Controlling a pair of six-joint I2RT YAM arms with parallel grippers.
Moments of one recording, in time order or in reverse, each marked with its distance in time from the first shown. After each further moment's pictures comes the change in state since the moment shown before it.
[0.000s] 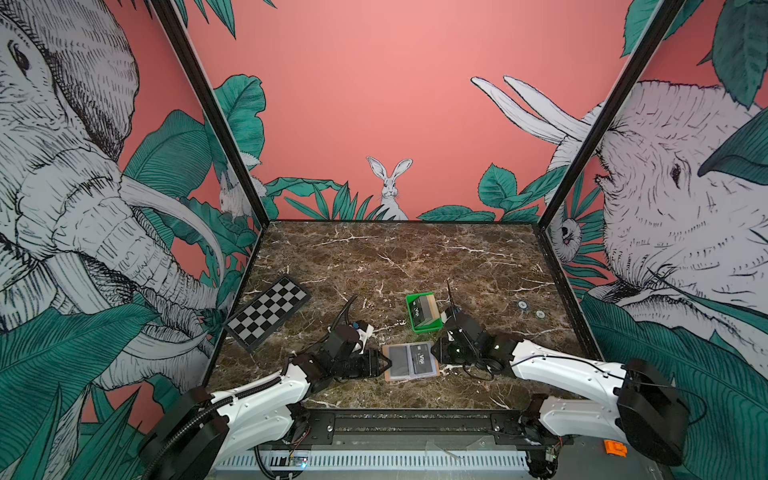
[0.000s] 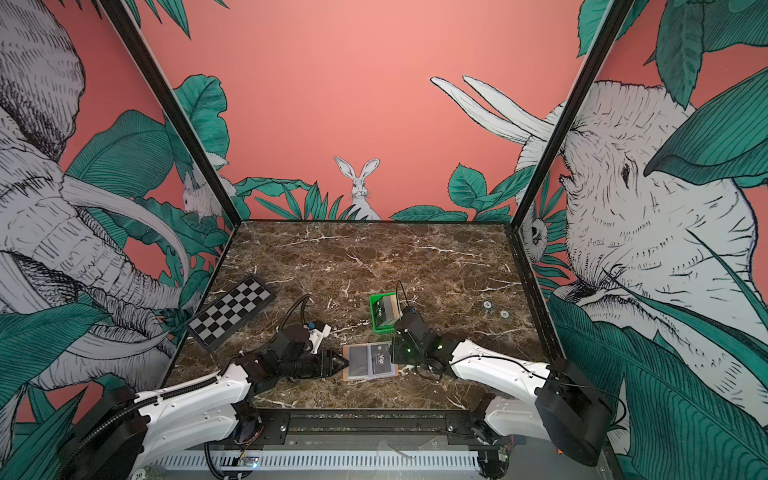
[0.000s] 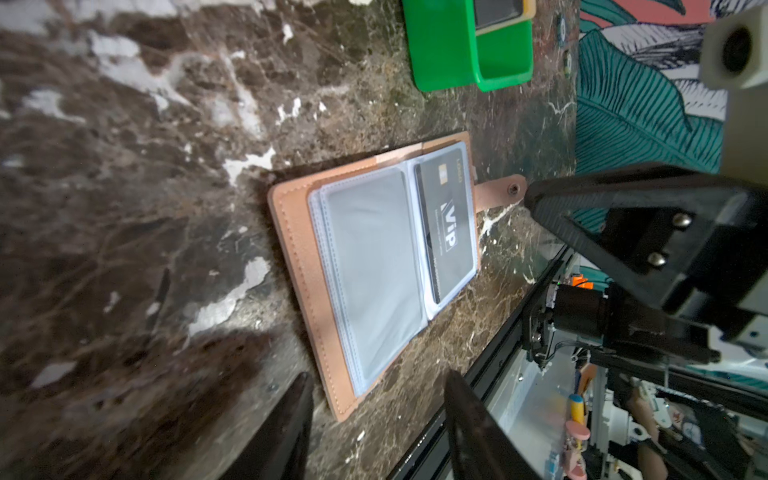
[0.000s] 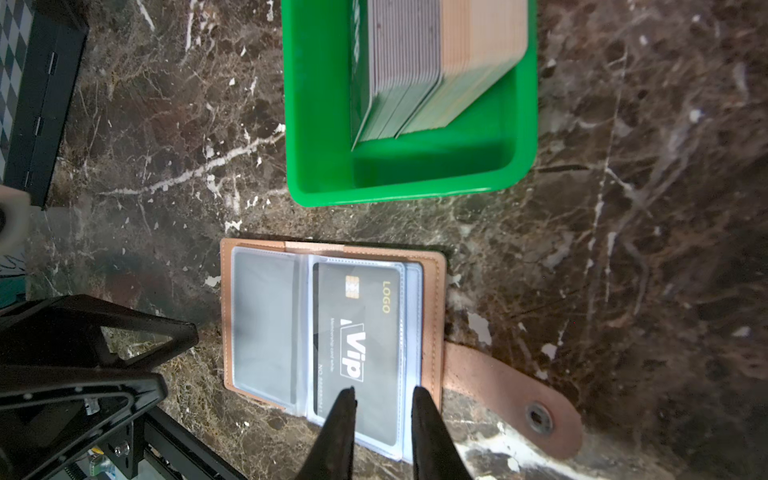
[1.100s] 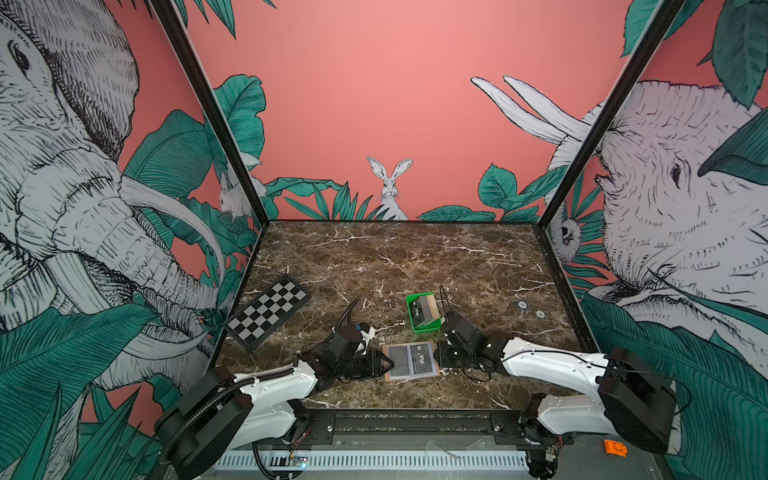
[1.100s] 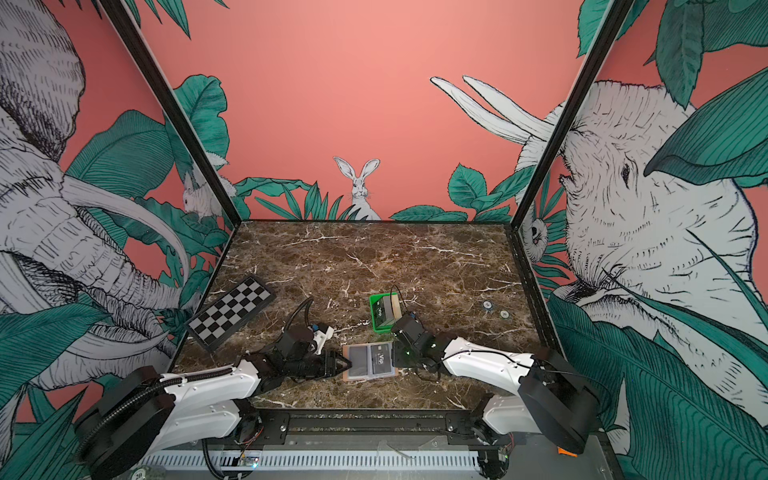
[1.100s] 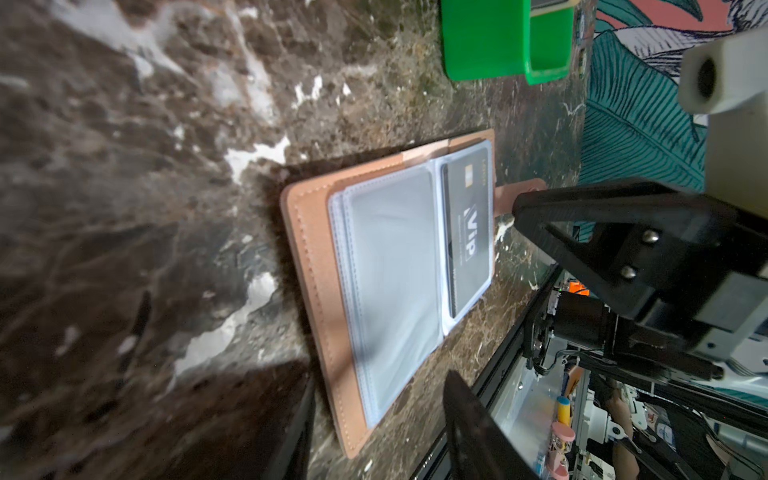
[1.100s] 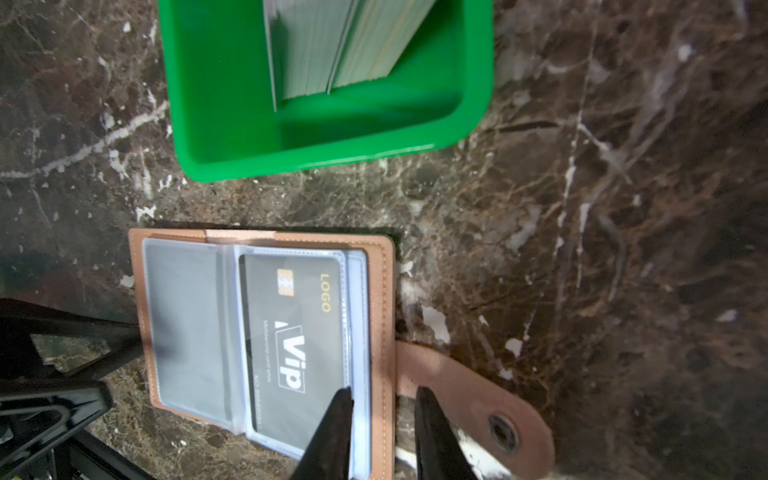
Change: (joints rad) left arm 0.000 0.161 -0.027 0.175 0.035 -0.063; right arm 0.001 0.099 -0.001 -0.020 0.024 -0.006
